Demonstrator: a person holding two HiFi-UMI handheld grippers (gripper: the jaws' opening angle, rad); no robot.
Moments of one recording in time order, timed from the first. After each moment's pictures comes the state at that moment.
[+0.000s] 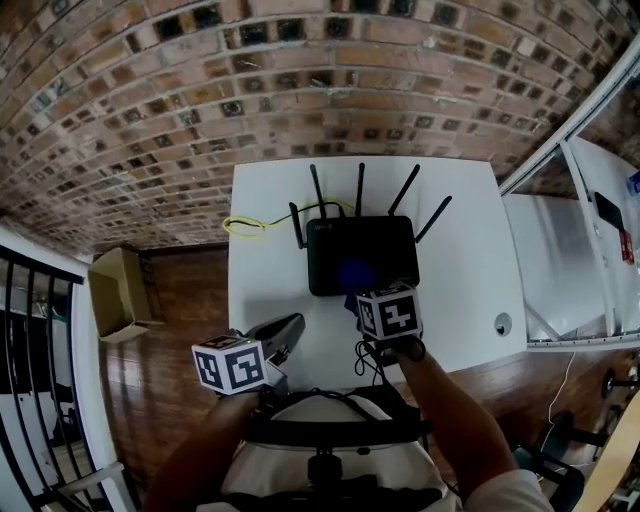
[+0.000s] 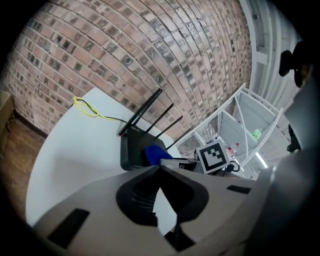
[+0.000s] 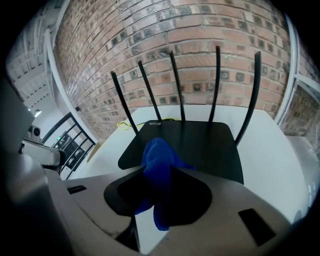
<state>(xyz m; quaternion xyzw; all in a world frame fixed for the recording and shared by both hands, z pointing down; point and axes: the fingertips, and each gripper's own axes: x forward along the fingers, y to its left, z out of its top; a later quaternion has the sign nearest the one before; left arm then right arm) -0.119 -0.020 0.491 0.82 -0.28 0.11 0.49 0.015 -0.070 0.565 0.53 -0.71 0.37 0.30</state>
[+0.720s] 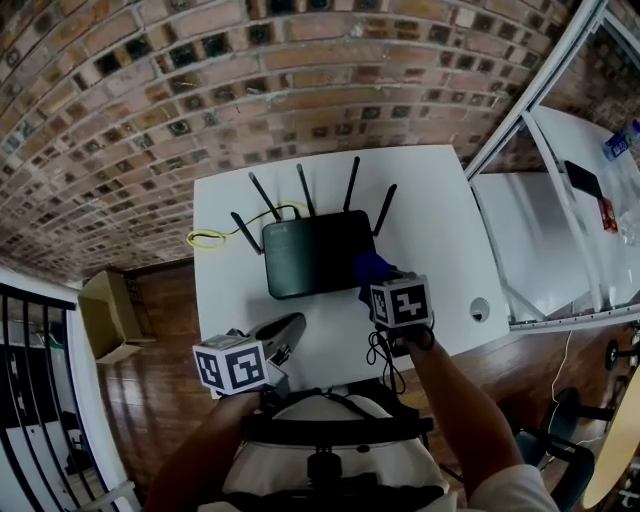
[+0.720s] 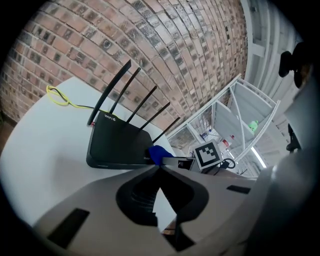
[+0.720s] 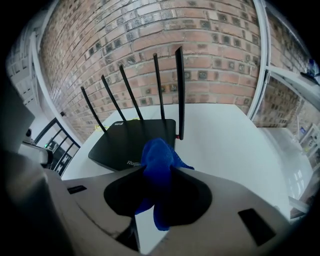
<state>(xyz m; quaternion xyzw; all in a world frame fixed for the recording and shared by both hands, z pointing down) -0.018 -0.001 0.486 0.83 -0.23 0.13 0.48 0.156 -0.041 0.566 0.59 -0.65 0.38 0.30</state>
